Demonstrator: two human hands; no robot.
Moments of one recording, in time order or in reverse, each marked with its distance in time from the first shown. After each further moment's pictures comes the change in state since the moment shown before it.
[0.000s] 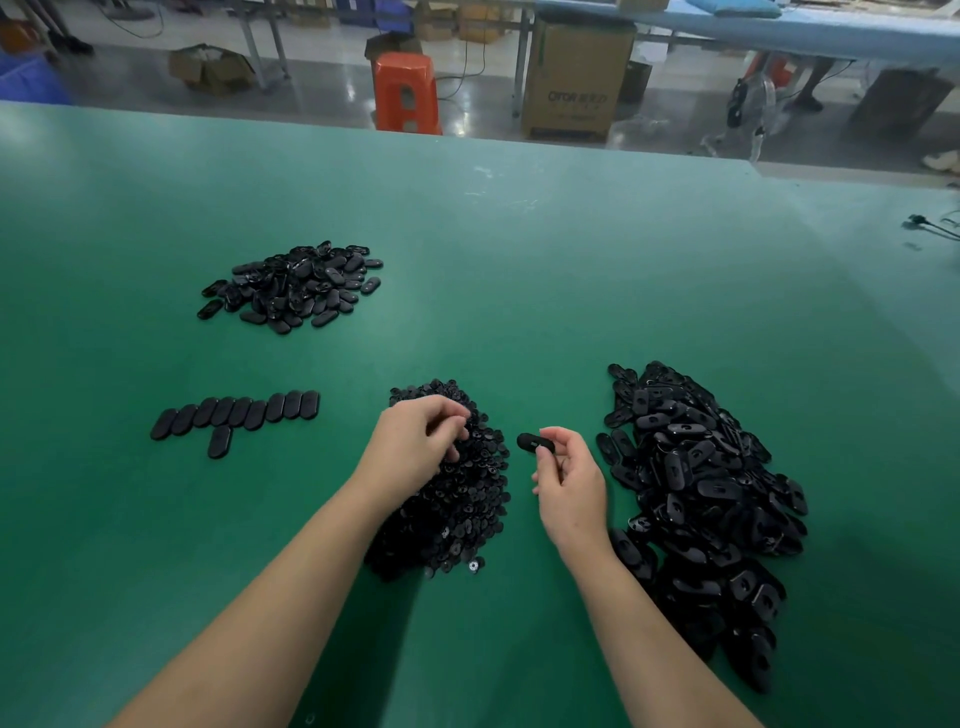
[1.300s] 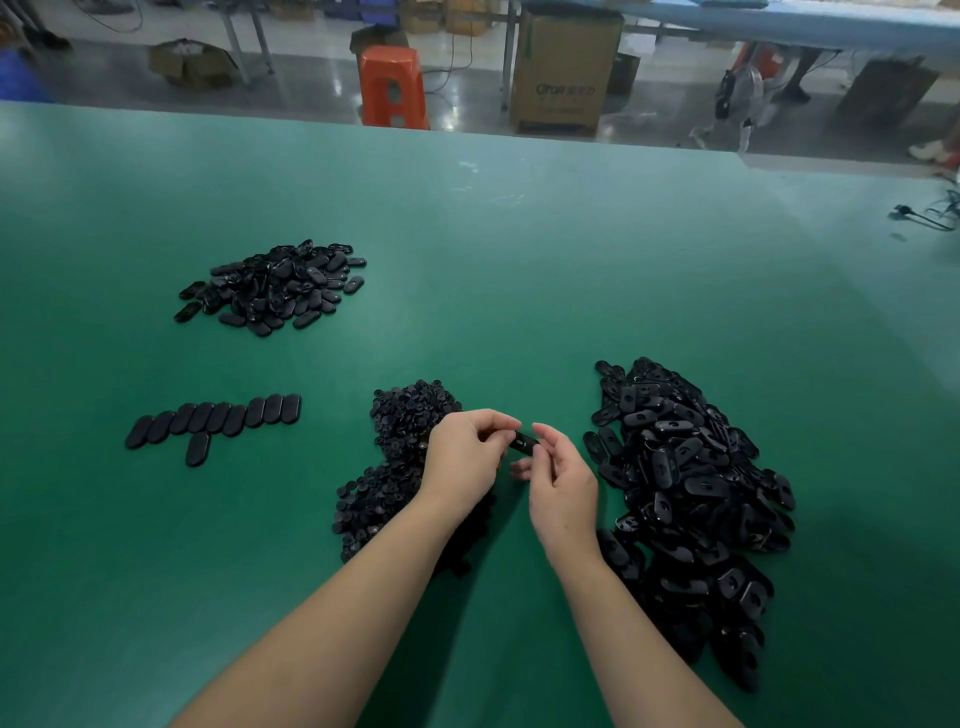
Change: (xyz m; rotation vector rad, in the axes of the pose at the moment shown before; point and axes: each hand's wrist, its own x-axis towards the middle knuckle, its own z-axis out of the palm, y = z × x) left_hand 0.009 0.019 0.074 -0.197 0.033 -0.084; right_hand 0.003 0.011 0.002 0.114 0.057 0.009
